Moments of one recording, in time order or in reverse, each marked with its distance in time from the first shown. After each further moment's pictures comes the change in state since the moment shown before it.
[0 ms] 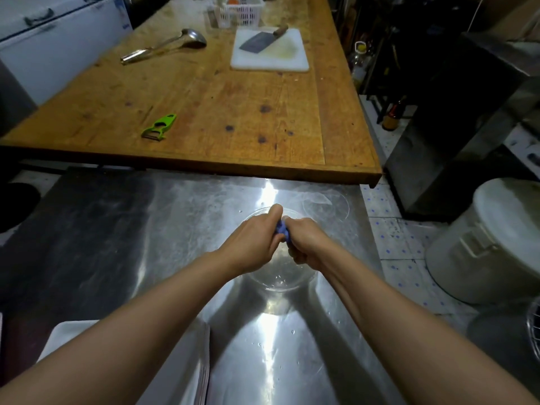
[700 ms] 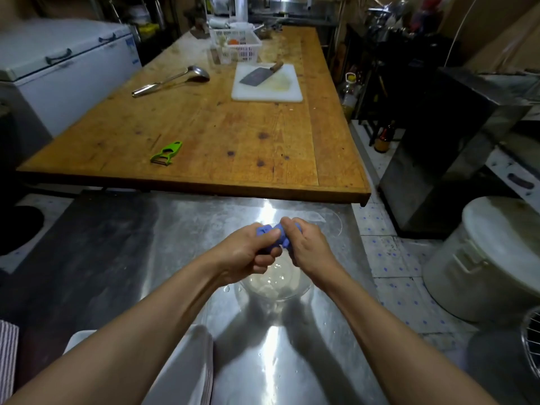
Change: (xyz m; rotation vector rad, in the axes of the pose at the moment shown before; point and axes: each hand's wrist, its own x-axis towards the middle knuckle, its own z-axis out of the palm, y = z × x) left_hand -0.017 0.031 -0.050 -1.317 -0.309 -0.457; right_hand -0.042 -0.002 -0.008 -0.132 0.163 -0.622
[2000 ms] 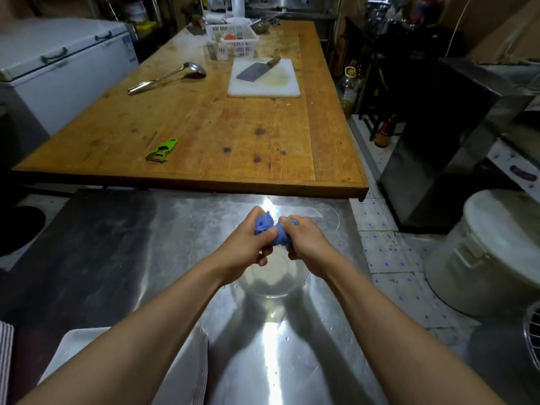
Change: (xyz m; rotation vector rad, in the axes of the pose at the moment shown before) left_hand 0.019 -0.017 0.005 0.299 0.240 0.212; right_hand 0.013 0.003 -0.008 0.094 -0.133 0.252
